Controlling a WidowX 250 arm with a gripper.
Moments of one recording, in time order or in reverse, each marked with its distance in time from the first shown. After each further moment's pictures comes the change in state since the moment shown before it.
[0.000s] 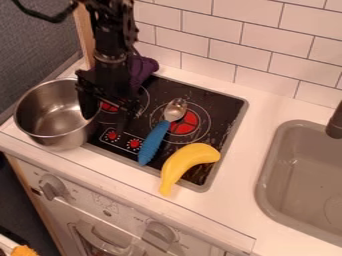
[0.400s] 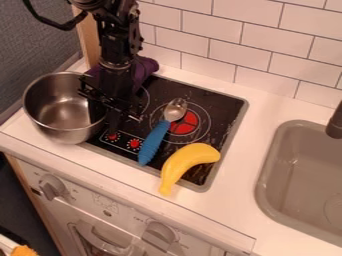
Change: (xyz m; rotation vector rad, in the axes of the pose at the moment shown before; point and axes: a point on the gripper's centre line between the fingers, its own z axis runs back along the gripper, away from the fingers) arm 0.004 -0.006 -0.008 -0.006 0.023 -0.011
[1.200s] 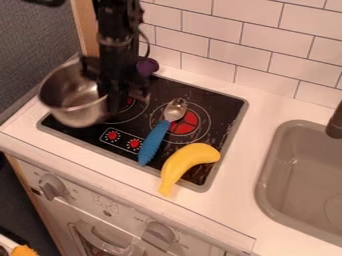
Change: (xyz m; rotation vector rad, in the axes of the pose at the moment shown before) arm 0.003 -0.001 0.051 -0.001 -0.105 0.007
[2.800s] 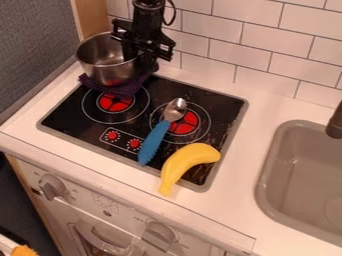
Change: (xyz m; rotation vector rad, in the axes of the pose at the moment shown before) arm 0.094 0.016 -0.009 0.058 -0.022 0.061
